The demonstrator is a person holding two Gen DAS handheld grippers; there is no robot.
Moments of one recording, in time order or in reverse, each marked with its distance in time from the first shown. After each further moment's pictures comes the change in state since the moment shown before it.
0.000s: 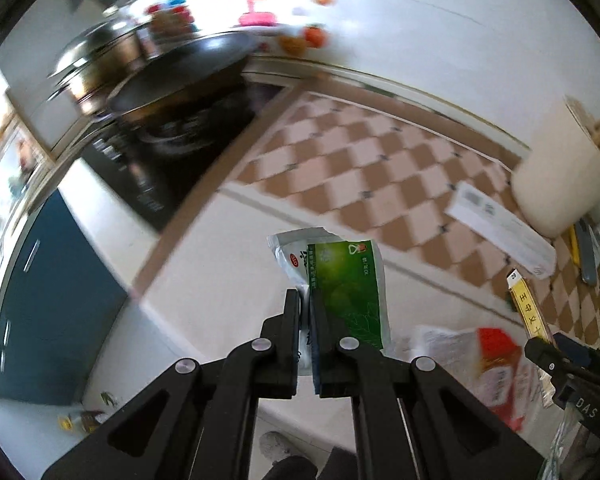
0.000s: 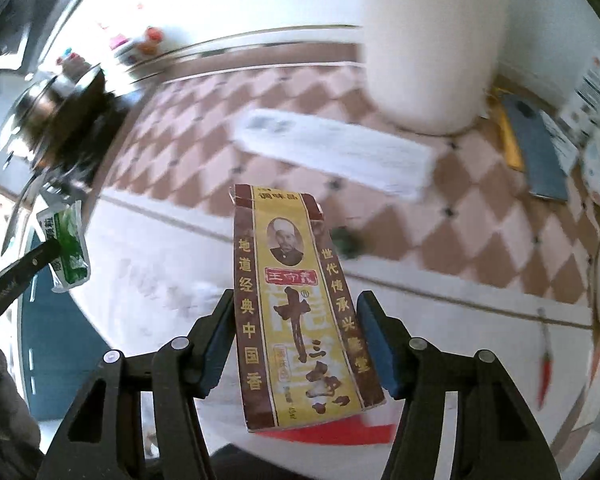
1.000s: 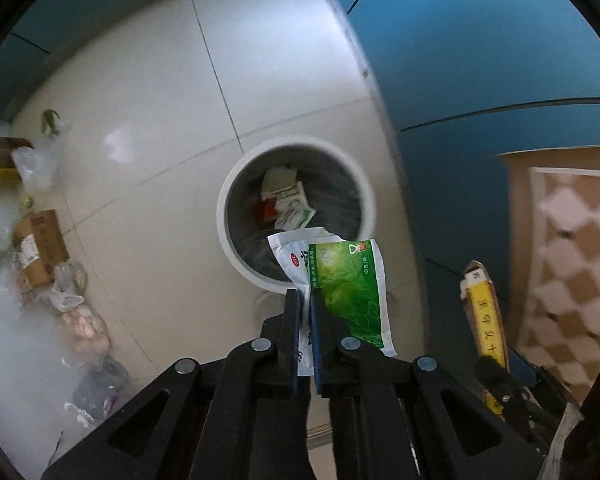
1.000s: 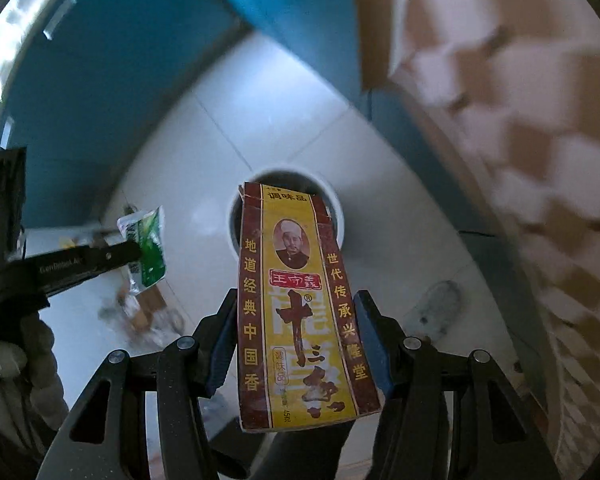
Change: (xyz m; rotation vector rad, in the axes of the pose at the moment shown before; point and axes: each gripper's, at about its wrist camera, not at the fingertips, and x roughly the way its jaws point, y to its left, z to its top) left arm 0.339 0.399 -0.397 -0.722 0.634 -0.164; right arm 0.359 0.381 -0.334 -0.523 0.511 0.078
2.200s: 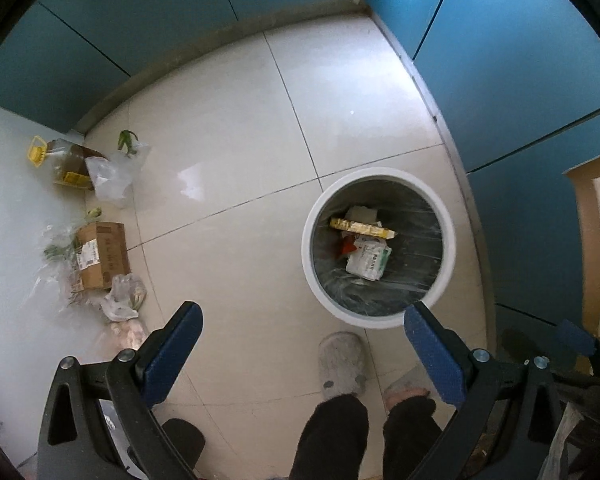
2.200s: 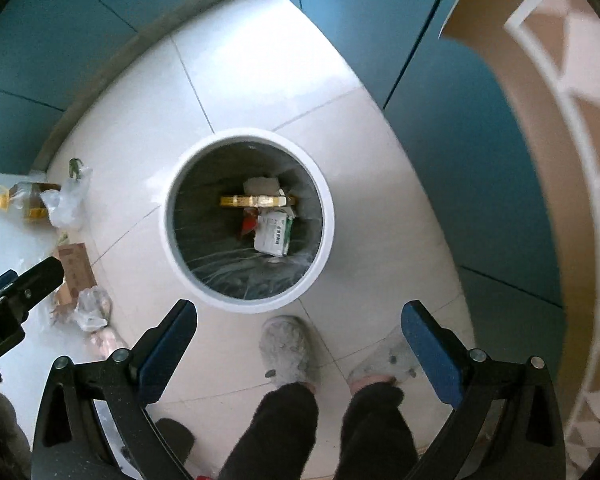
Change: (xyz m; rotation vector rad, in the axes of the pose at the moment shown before) left arm -0.031 0.029 -0.060 -0.076 -0.266 0.254; right arm 0.121 0.016 0.035 -0.182 0.010 -0.169
